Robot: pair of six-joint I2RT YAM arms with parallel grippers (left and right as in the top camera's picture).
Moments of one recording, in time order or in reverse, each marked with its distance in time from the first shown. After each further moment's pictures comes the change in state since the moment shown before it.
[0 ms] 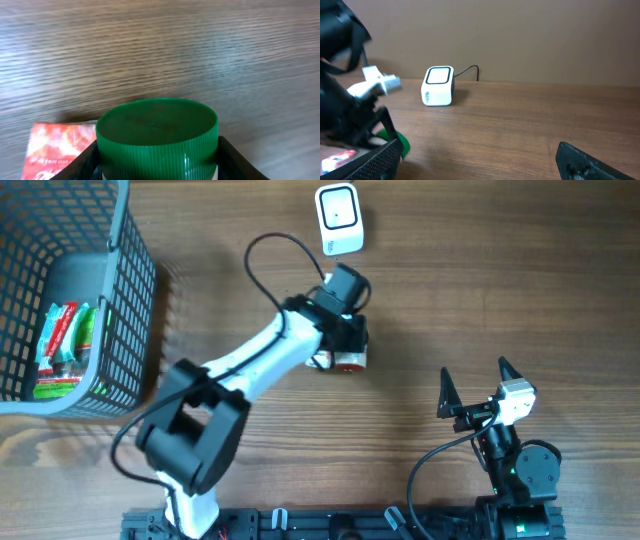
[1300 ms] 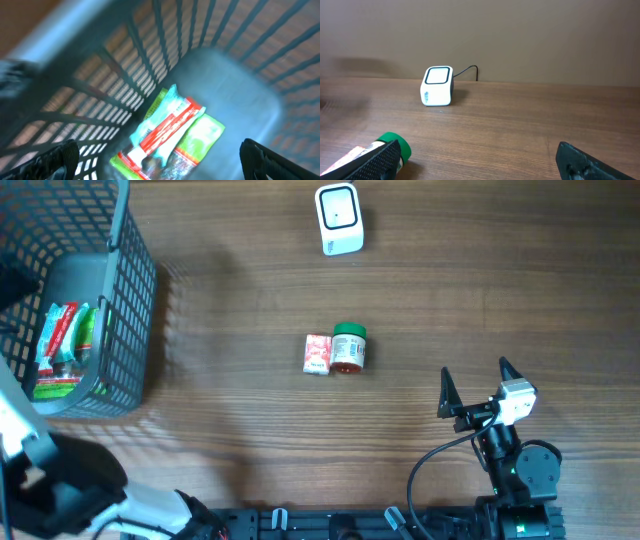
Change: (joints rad) left arm 1.276 -0.193 0.453 -0.411 -0.156 0.561; right arm -0.004 0.000 0.000 0.000 0.000 0.000
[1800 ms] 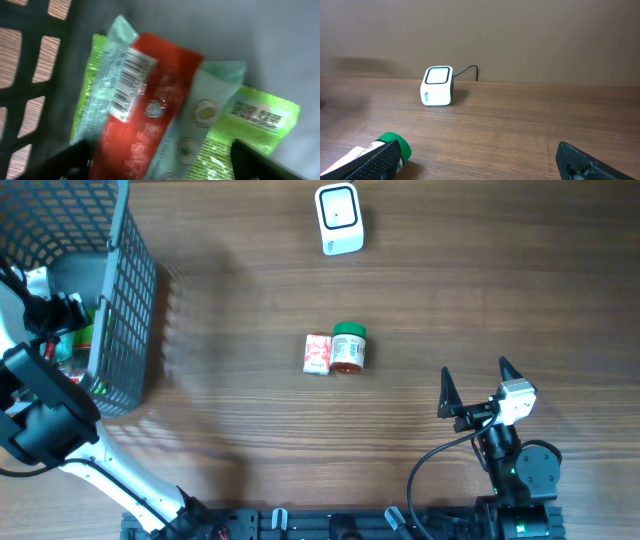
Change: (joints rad) left arm 0.000 0.430 -0.002 0.007 0.093 0.227; right arm 0.000 0.000 0.000 0.000 0.000 0.000
